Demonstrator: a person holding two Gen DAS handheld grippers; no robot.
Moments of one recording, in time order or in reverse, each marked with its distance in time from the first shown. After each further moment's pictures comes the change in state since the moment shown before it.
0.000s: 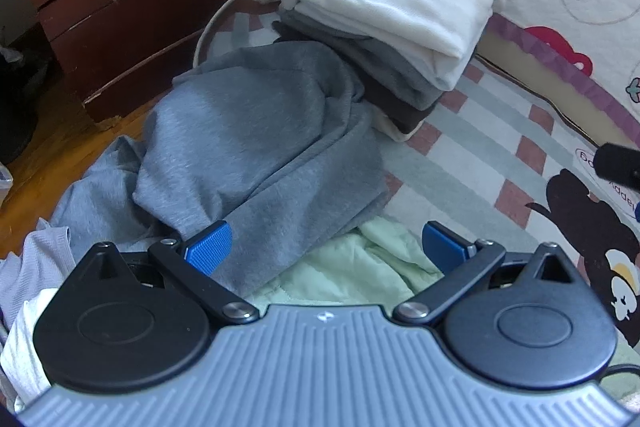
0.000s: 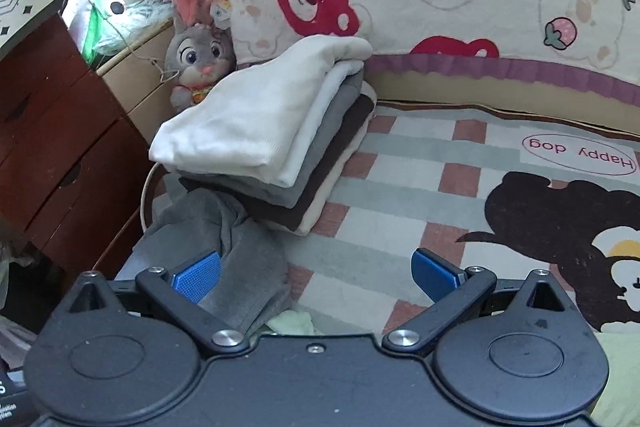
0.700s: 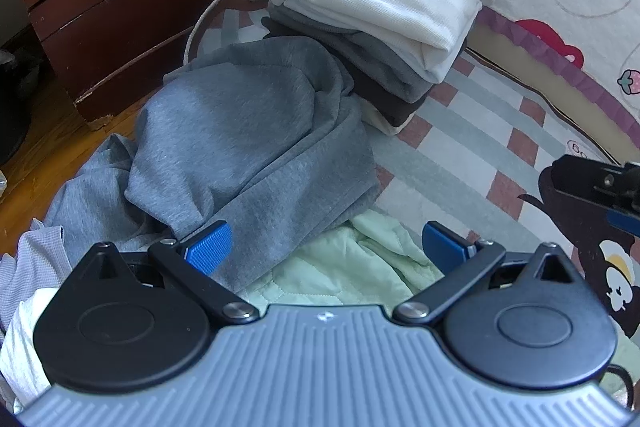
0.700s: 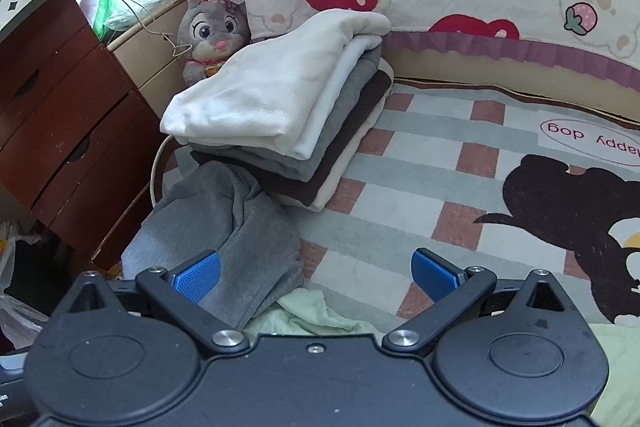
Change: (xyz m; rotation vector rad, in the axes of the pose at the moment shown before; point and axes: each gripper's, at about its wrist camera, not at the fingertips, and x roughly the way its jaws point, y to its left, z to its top) left arm 0.000 -0.003 -0.003 0.023 0.009 -0.021; right arm 0.003 0.007 -0.001 -0.020 0.050 0.038
